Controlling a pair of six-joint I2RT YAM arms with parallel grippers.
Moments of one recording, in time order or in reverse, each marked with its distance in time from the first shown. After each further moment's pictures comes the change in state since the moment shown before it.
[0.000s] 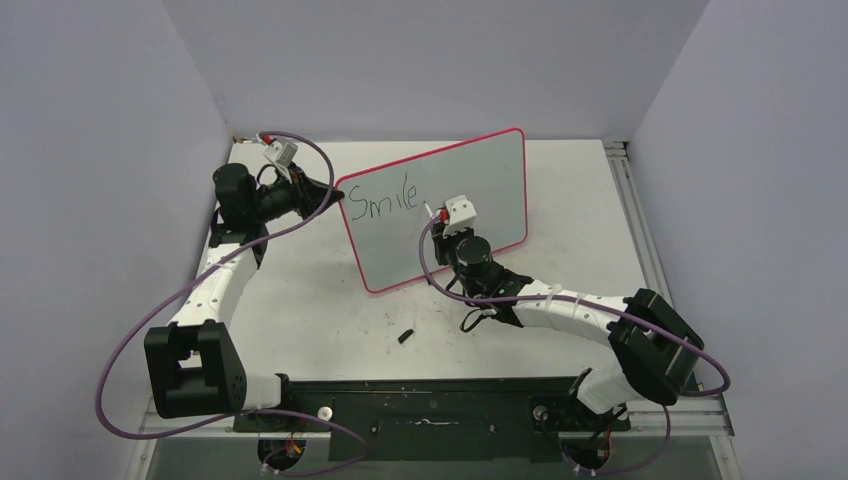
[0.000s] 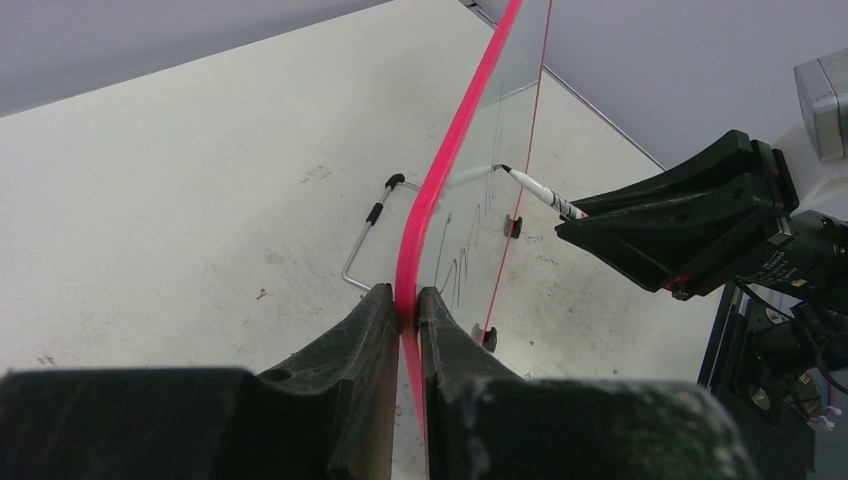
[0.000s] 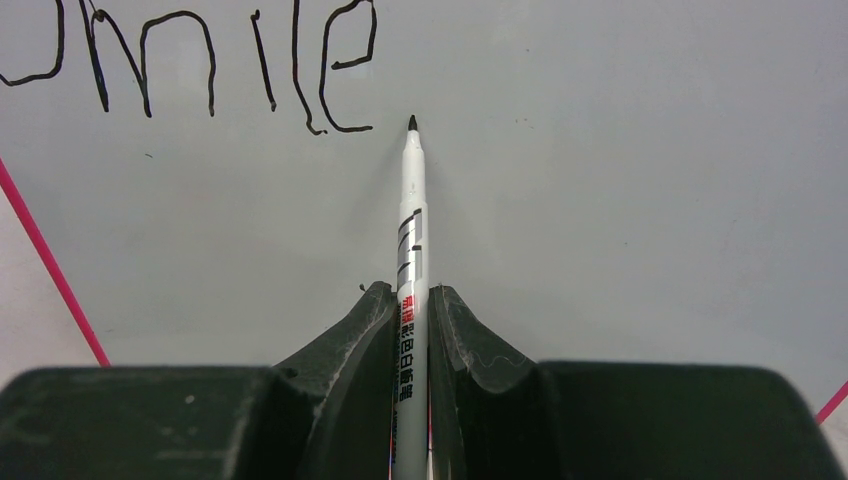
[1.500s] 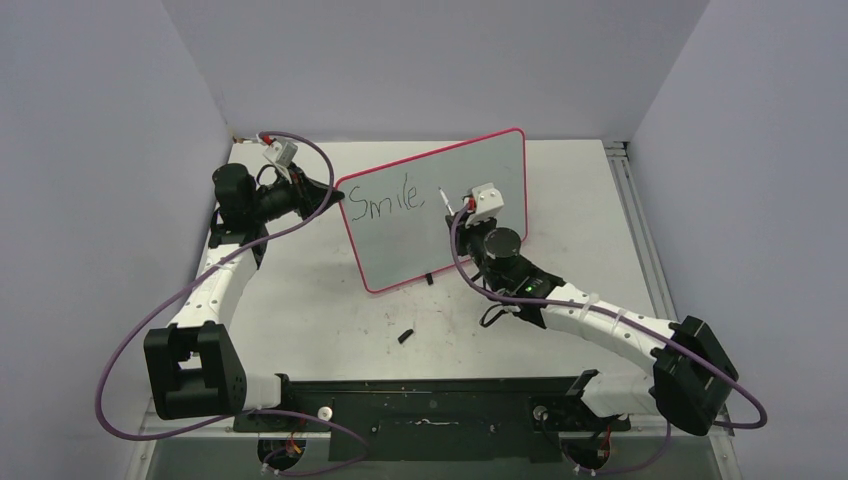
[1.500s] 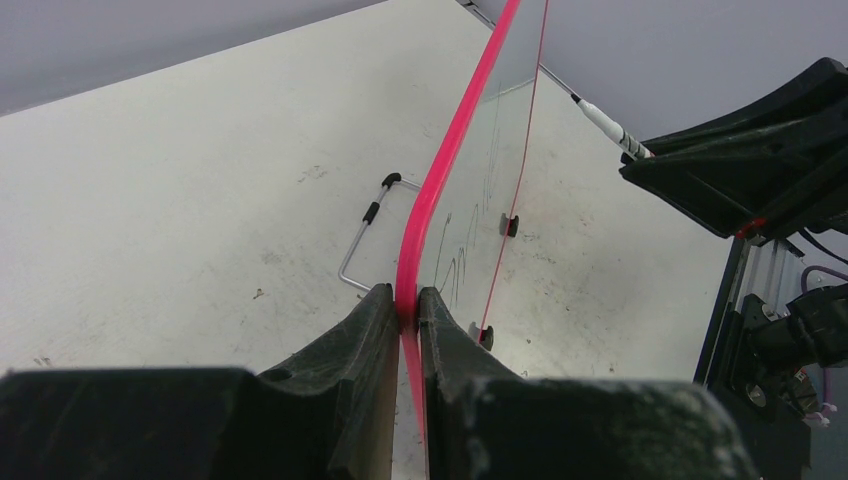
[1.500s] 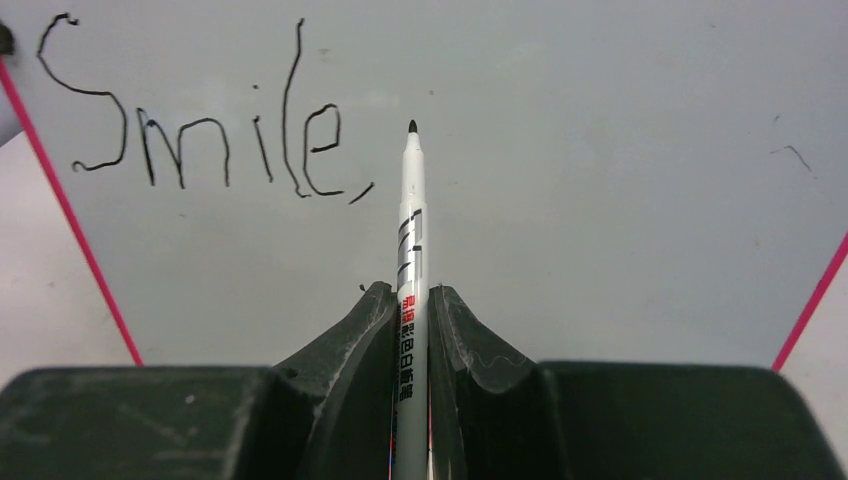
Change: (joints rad) left arm 0.001 -0.006 0.000 -0.005 0.005 0.000; right arm -0.036 -0.193 0.000 -0.113 -0.060 0.019
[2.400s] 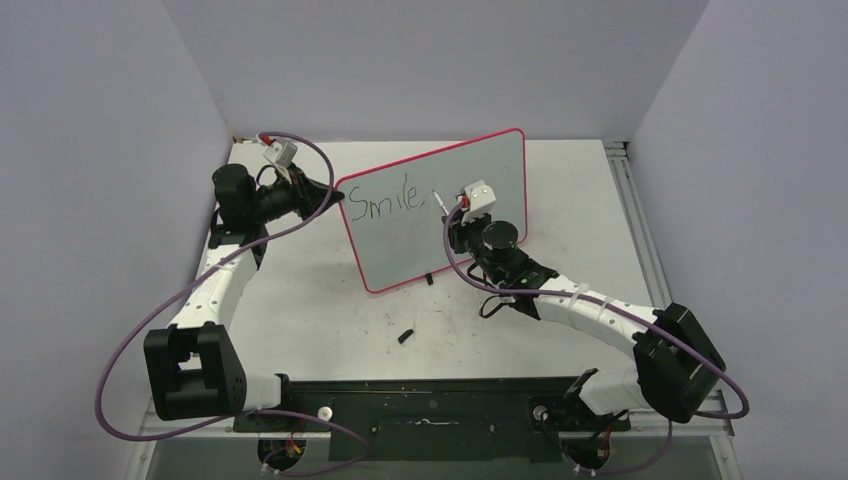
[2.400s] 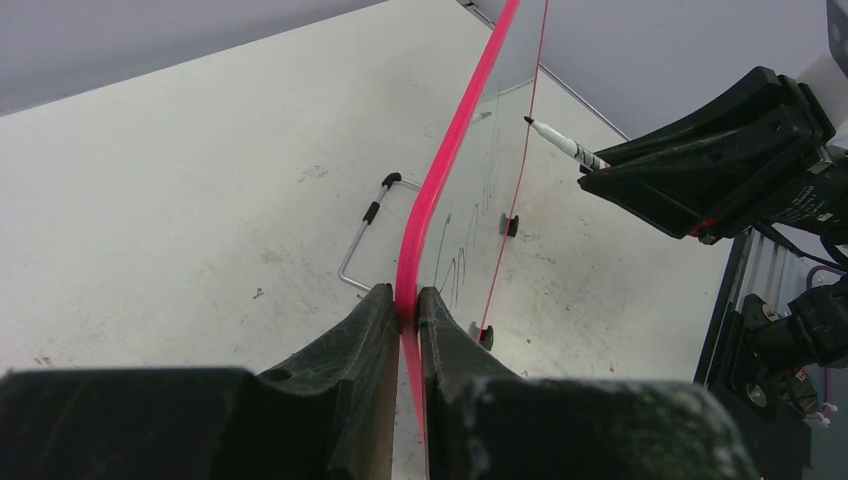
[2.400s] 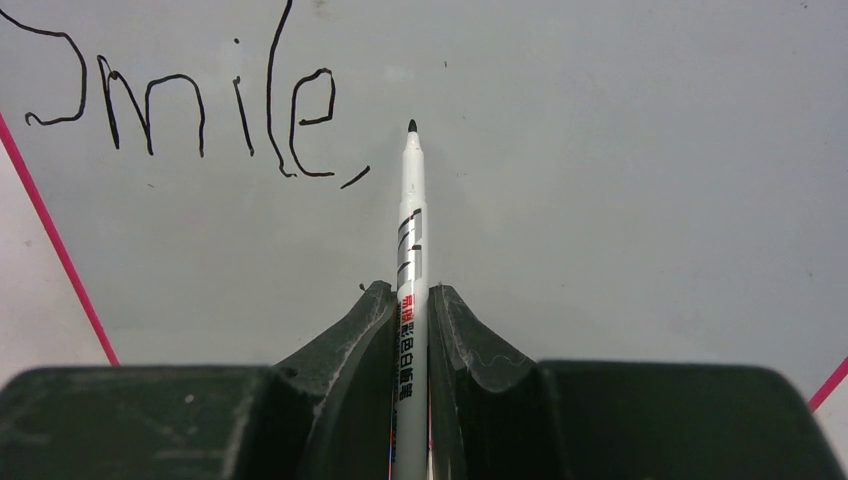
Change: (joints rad) left arm 0.000 -0.003 -0.003 0.000 0.000 0.001; right arm -0.090 0.078 0.000 0.043 -0.159 -0.048
